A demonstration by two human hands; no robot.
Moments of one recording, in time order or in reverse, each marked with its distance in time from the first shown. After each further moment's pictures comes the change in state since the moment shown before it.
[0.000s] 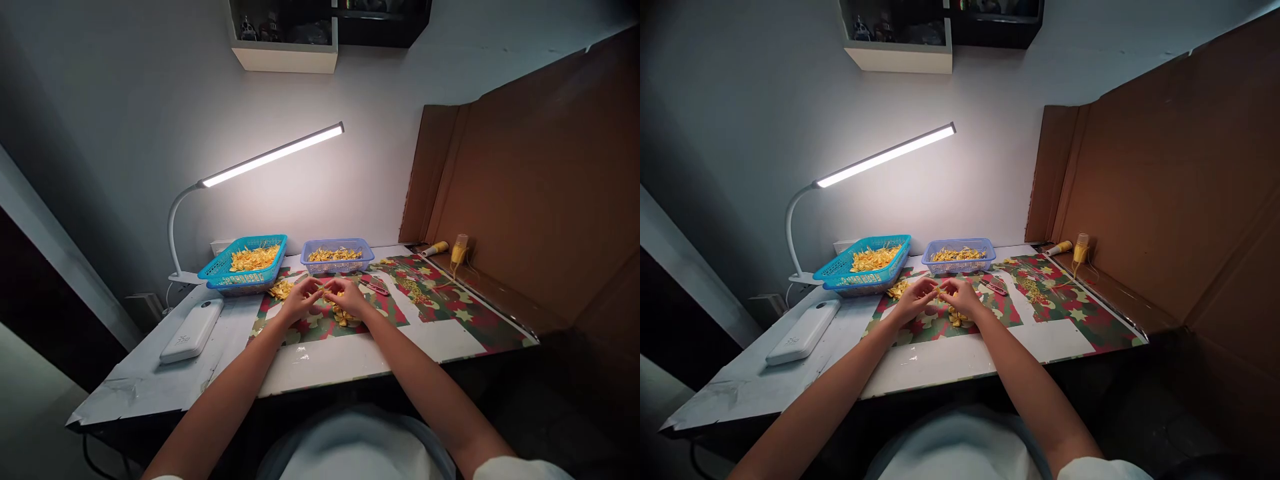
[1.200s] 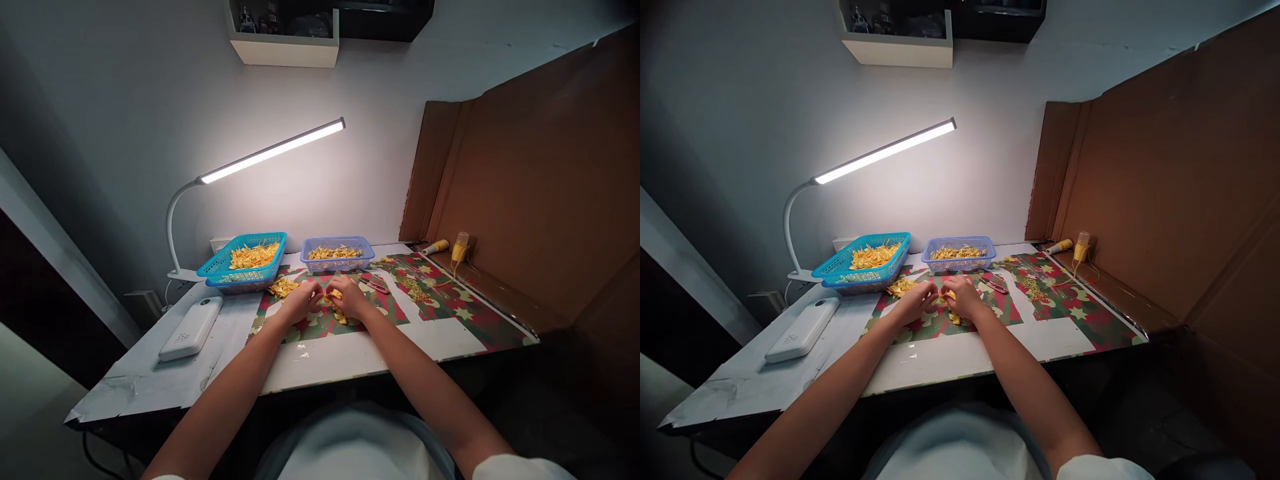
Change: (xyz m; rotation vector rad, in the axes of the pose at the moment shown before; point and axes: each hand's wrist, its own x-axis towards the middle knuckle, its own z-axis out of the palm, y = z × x) left_hand -0.002 0.004 -0.003 0.554 -0.109 0.143; right_hand -0.005 -0.009 -0.005 -0.582 -0.060 -0.195
